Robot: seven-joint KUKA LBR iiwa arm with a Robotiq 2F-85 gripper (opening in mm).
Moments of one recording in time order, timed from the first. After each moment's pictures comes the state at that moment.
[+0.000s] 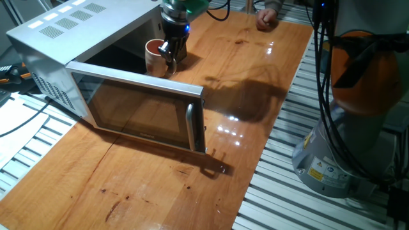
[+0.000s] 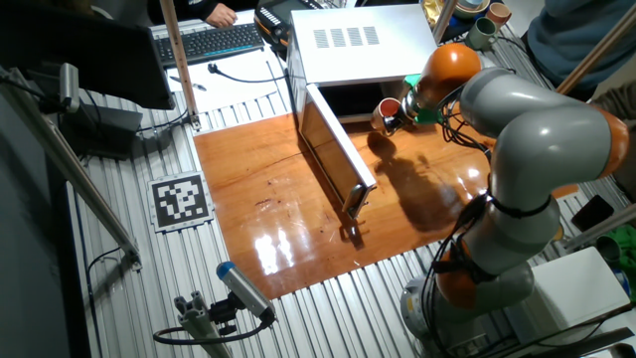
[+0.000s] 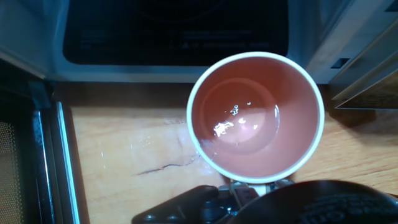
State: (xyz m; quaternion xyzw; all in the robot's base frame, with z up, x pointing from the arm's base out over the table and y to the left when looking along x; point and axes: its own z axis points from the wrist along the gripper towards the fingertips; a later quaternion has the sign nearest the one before) arm 0.542 -0.055 0.164 0.05 0.99 0.04 0.11
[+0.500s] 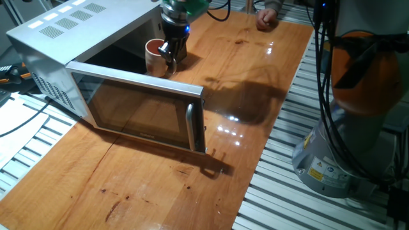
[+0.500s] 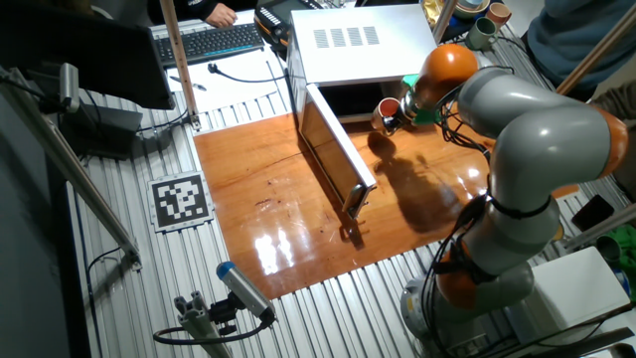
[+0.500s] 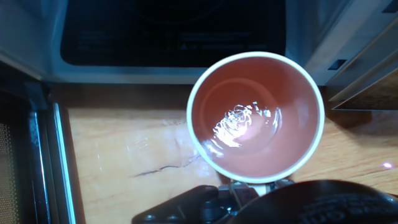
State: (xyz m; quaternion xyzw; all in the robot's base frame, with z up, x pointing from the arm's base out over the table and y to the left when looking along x) arm 0.541 -0.055 0.164 0.05 0.99 0.03 0.11
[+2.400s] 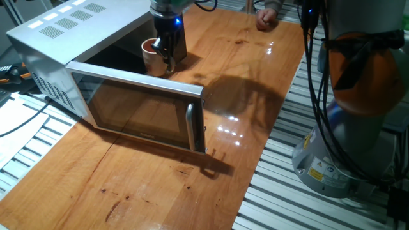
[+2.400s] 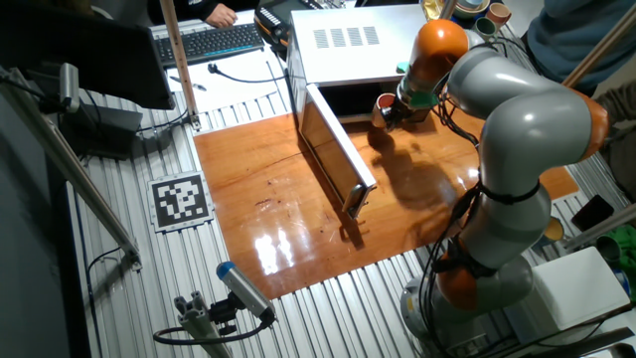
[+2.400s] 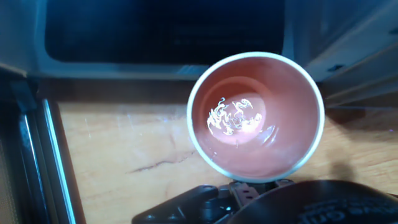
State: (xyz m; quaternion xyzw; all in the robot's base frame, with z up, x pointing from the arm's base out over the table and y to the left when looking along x) arm 0.564 -0.059 0.173 0.06 1.00 0.02 0.05
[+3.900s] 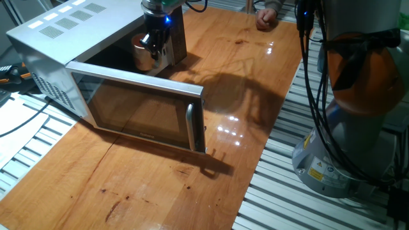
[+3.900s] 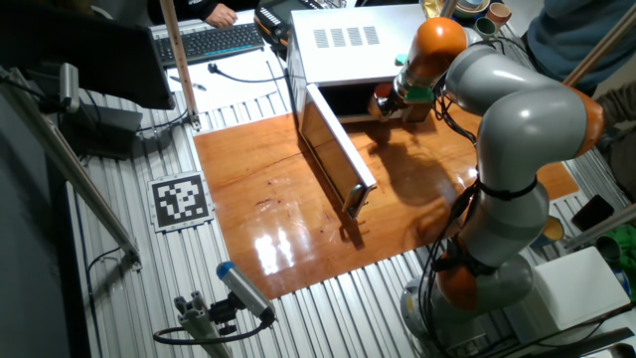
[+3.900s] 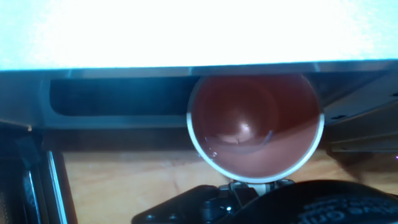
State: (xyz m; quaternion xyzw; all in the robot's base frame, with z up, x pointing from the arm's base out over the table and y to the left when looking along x) arm 0.605 -0.061 0.167 0.07 0.99 0.03 0.09
